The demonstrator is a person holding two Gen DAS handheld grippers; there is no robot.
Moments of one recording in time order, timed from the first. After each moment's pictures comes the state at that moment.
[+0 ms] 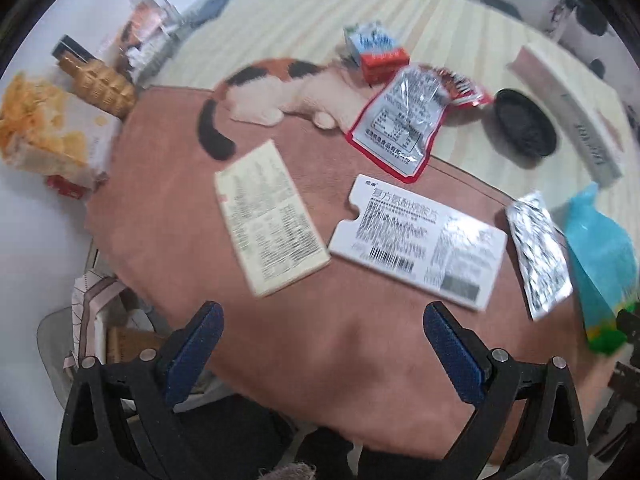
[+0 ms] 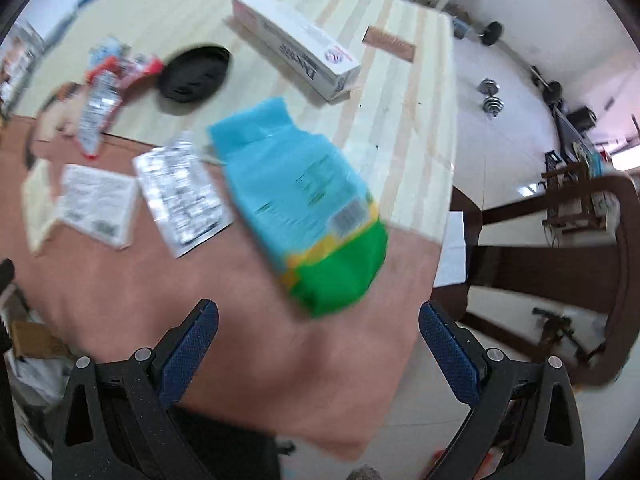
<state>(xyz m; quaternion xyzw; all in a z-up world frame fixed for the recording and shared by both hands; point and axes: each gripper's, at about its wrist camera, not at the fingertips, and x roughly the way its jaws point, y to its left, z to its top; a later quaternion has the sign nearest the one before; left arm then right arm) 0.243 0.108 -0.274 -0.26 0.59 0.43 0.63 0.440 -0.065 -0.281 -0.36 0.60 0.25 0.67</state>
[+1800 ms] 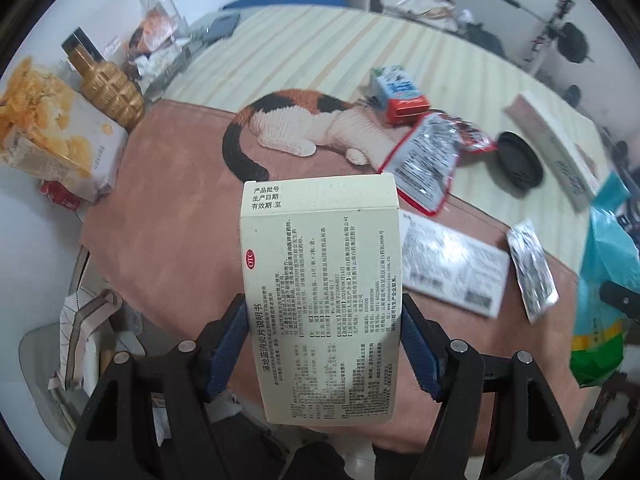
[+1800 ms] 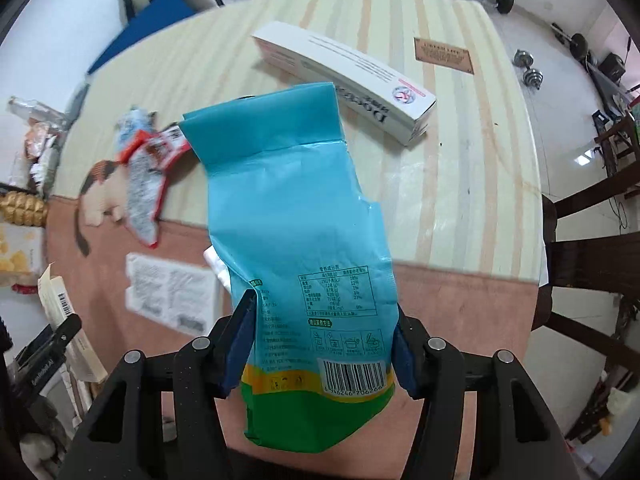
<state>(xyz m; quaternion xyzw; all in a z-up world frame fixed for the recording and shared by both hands) 0.178 0.112 -0.234 -0.26 0.54 0.41 0.69 0.424 -0.034 -0.252 -0.17 0.62 0.31 0.70</state>
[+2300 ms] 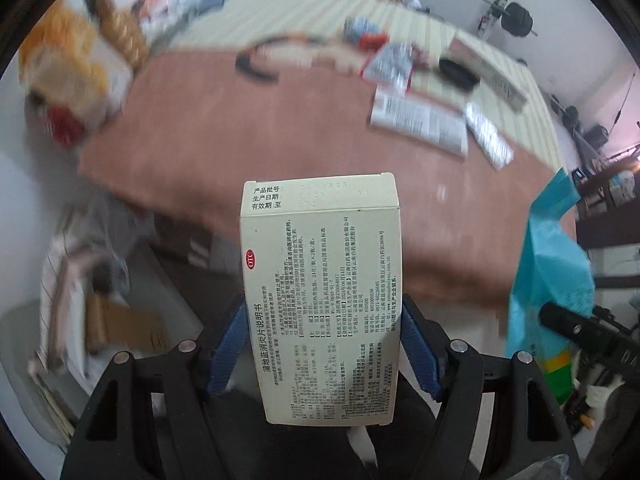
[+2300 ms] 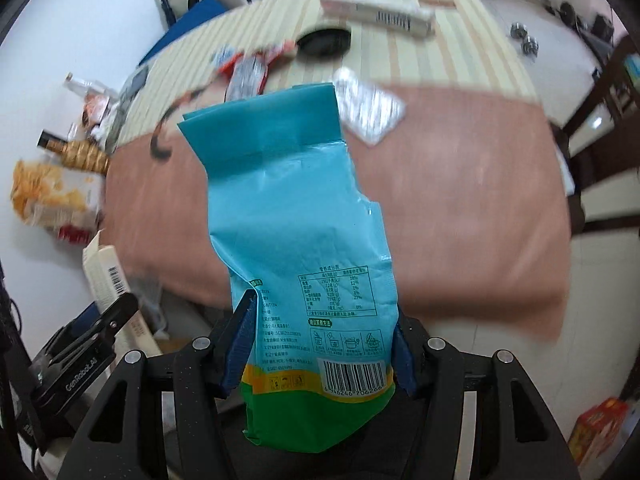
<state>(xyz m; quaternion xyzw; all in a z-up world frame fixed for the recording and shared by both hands) 0.030 0.013 -0.247 -0.29 0.55 0.31 0.72 0.192 -0.129 -0.253 -0.10 0.64 0.32 0.69</state>
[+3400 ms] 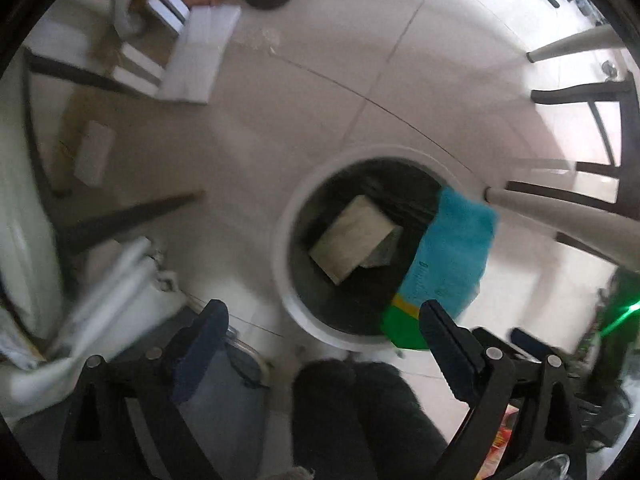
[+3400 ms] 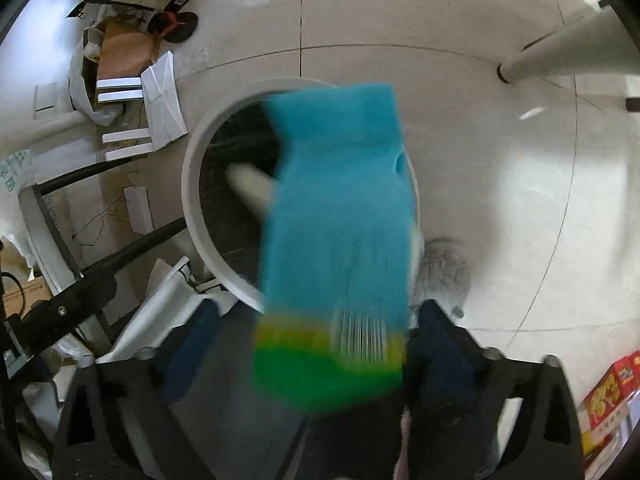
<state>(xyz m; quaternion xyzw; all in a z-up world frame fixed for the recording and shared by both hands) -0.014 0.025 -0.673 -0.40 0.67 0.28 0.56 0.104 -0.143 -0.773 -0.18 0.80 0.26 0.51</state>
